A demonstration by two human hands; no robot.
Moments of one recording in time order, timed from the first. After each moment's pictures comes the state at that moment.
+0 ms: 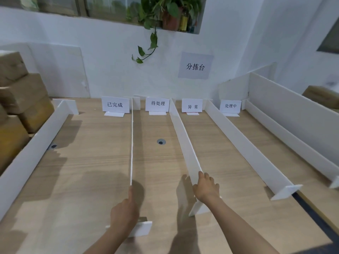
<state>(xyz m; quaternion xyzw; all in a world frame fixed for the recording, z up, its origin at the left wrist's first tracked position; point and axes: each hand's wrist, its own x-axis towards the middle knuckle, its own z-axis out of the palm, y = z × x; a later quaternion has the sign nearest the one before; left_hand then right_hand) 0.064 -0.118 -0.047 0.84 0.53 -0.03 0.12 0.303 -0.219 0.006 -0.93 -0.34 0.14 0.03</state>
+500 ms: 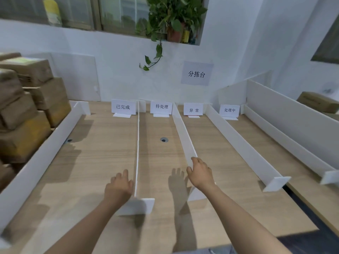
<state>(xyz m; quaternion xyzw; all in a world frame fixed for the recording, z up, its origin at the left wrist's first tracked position) 0.010 -0.126 -0.001 0.87 0.48 0.09 0.06 0.250 -0.258 0.062 -0.89 -0.44 0.05 0.14</state>
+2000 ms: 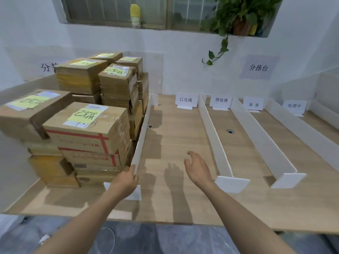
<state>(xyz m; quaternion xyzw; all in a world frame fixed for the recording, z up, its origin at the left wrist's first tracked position) -0.353 -0.039 0.012 0.81 0.55 0.05 0.20 -0.113 -0.130 0.049 -0.81 -0.50 0.12 0.27</state>
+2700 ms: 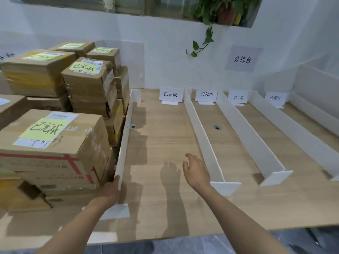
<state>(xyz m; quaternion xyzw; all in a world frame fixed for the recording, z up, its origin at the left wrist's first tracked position) -0.335 0.022 -0.029 0.77 0.59 -0.04 0.24 -0.074 -0.105 0.037 -0.85 -0.47 0.09 0.23</state>
